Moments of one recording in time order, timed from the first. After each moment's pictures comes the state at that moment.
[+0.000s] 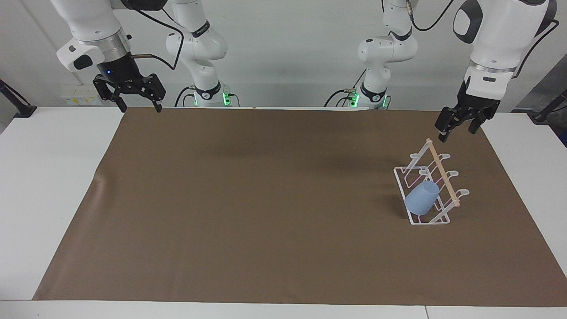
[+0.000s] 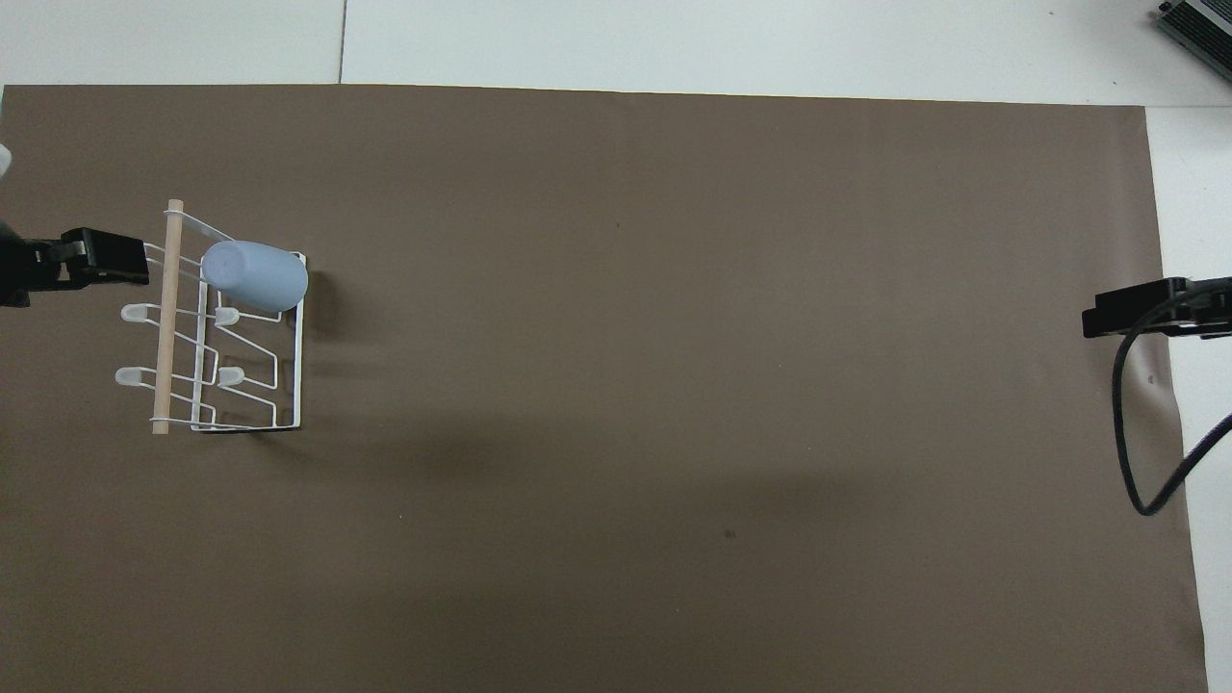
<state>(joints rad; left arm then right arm) 0.07 -0.08 -0.15 -1.71 0.08 1.75 -0.18 -0.07 -0.06 0.04 -1.57 0.02 1.55 -0.01</state>
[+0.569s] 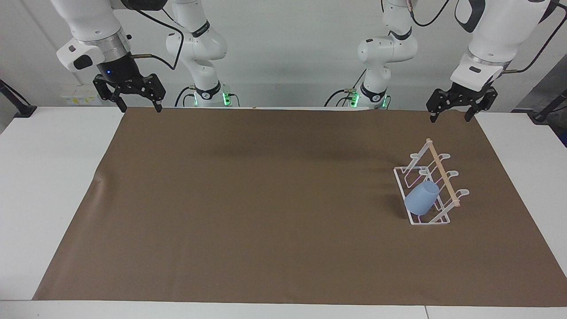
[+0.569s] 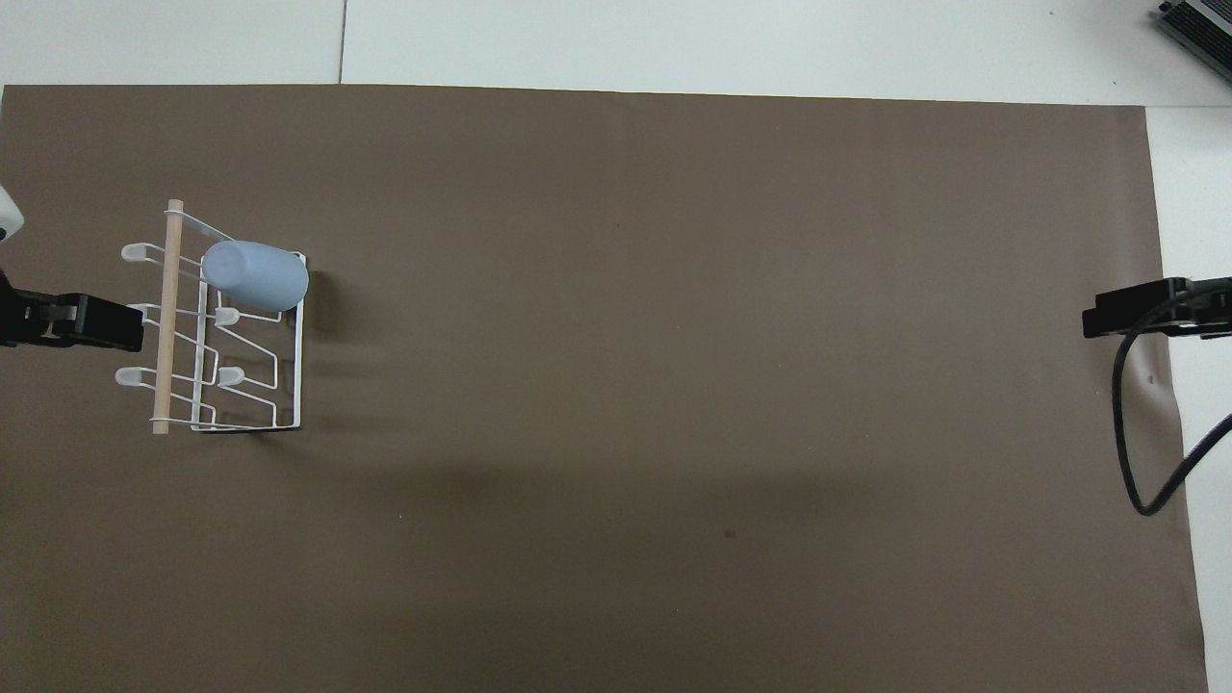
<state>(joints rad) 0.07 -0.08 -0.16 -1.64 0.05 1.56 0.00 -0.07 -0.06 0.04 -1.57 0.02 1.55 -0.01</state>
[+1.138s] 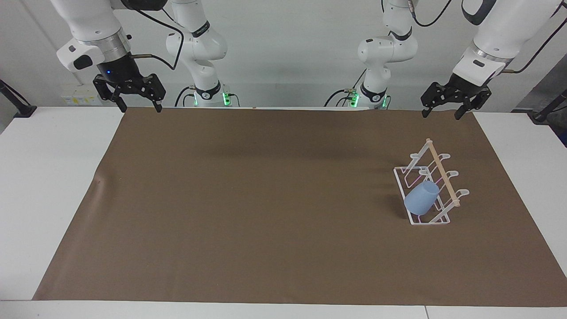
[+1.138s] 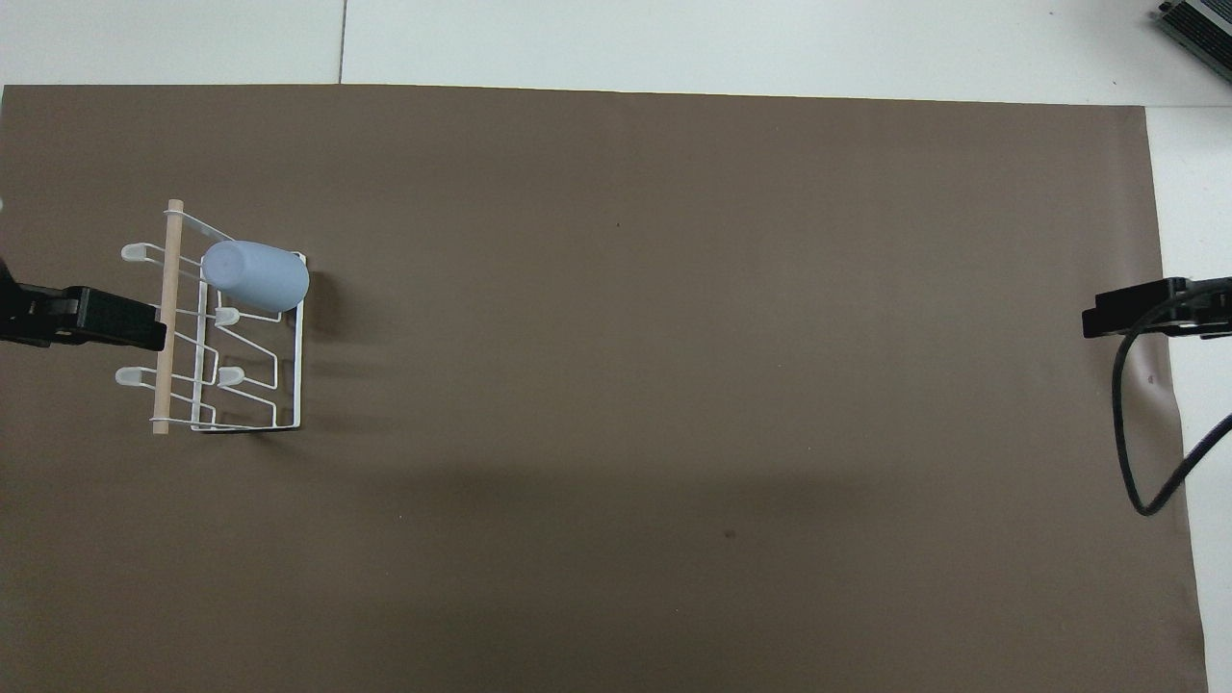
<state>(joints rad) 0.07 -0.07 -0.15 -1.61 -0.06 1.53 0.03 -0.07 -0.06 0.04 -1.57 0.02 1.55 -0.01</state>
